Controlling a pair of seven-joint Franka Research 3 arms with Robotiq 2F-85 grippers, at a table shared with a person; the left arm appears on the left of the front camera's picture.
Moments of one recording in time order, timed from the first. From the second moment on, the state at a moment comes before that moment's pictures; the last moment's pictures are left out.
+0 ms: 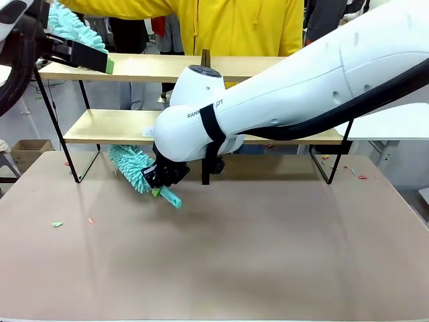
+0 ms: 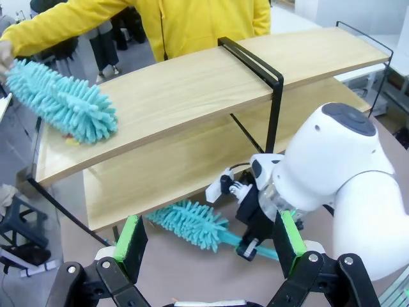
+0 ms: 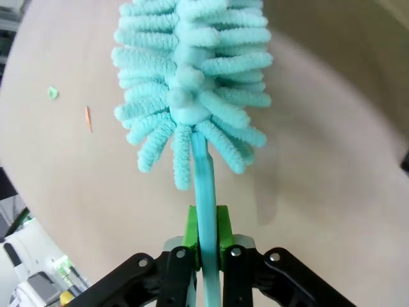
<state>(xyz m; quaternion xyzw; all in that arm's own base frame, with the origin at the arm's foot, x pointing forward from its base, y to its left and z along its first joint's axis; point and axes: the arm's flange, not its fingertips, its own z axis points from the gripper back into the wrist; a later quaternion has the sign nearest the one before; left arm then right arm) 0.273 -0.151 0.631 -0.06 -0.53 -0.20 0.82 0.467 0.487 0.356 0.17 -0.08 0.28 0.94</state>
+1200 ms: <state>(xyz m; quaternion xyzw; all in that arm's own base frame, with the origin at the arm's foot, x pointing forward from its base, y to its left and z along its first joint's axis) 0.273 -0.151 0.631 -0.06 -0.53 -0.20 0.82 0.429 0.430 0.367 0.21 0.08 0.55 0.81</state>
